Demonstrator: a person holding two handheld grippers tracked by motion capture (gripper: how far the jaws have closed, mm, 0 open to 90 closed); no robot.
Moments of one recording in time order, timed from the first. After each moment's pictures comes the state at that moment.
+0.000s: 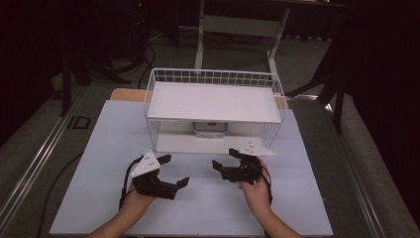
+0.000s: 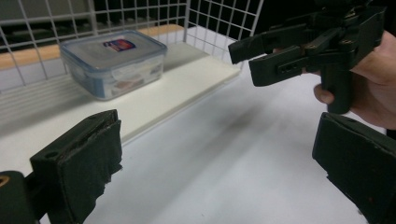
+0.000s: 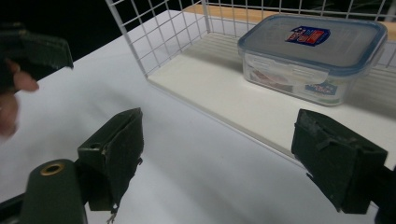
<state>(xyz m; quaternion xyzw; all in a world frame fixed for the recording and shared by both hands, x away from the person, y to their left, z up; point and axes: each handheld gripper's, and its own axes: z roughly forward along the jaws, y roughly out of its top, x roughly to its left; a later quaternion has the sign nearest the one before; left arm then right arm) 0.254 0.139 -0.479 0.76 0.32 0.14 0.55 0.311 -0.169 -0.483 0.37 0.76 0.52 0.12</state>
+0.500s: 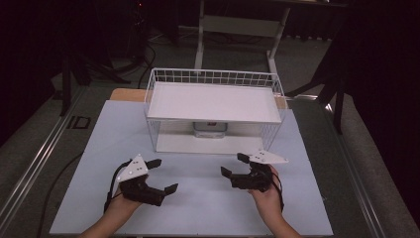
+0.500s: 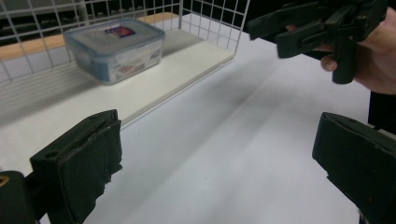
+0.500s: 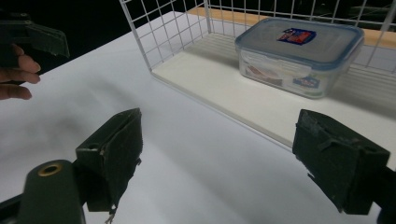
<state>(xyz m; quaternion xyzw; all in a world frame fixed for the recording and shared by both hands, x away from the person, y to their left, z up) 0.240 0.167 -0.479 0.77 0.31 0.13 0.54 0.291 -0.193 -0.479 0.35 0.77 0.52 0.13</state>
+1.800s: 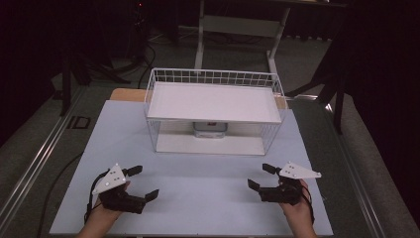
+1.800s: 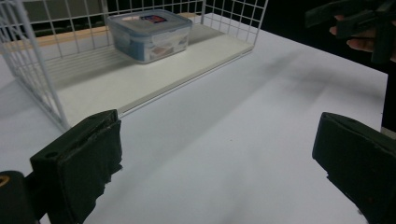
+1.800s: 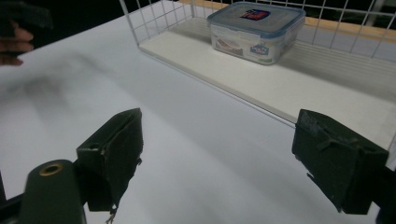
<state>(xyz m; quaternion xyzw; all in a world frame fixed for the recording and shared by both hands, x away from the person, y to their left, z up) 0.221 0.212 -0.500 0.76 0.33 0.16 0.54 0.264 -0.269 -0.485 0.33 0.78 0.51 0.15</state>
